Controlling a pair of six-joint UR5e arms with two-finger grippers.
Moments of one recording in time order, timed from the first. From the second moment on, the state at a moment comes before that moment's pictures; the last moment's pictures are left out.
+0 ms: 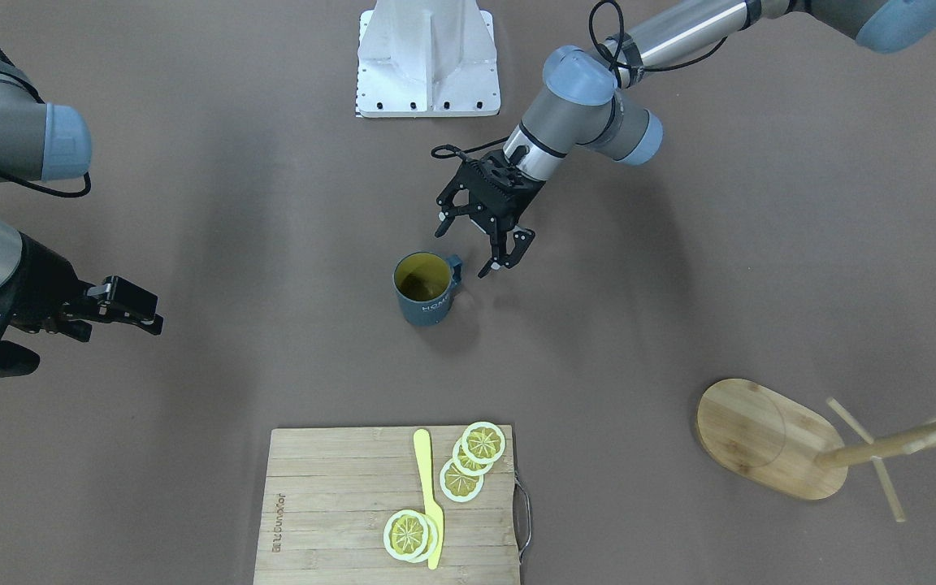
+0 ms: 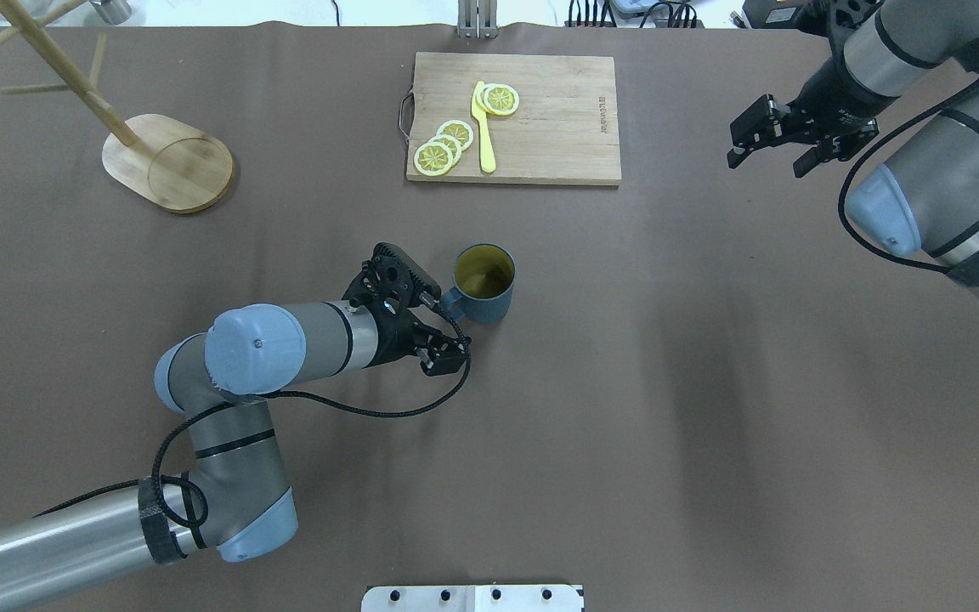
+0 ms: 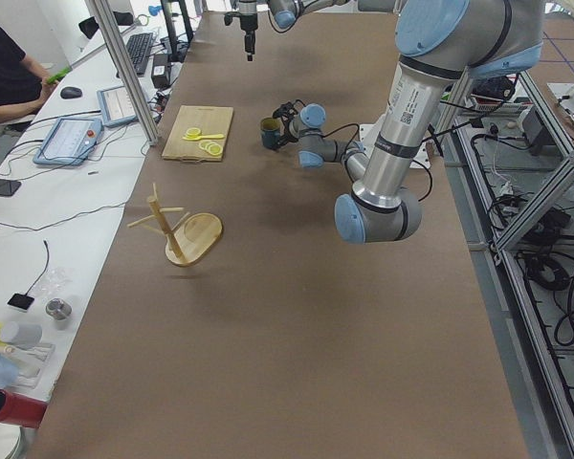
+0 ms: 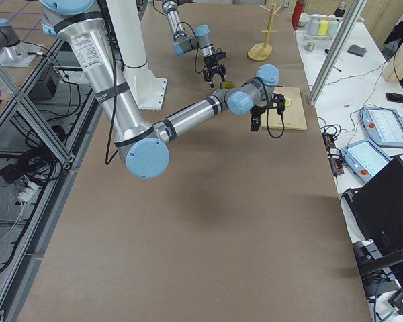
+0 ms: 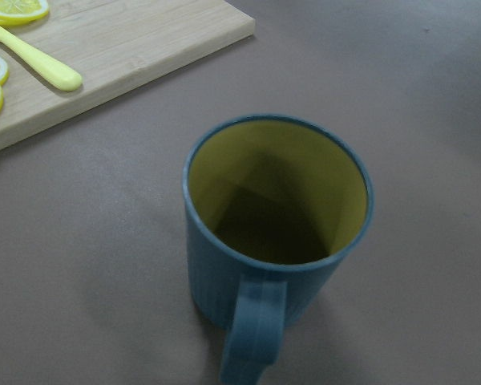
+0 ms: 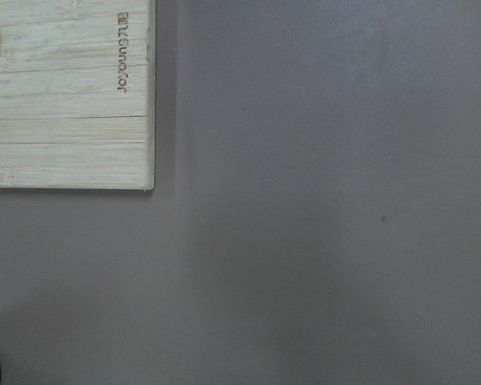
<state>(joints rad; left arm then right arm) -0.42 -2.12 -1.51 -2.47 -1.58 -0.59 1.07 -1.13 1.61 -1.42 2.38 0.80</state>
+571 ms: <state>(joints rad) -0.42 -2.15 -1.48 -2.47 -1.54 -0.59 1.07 -1.12 1.61 -1.42 2.38 0.80</state>
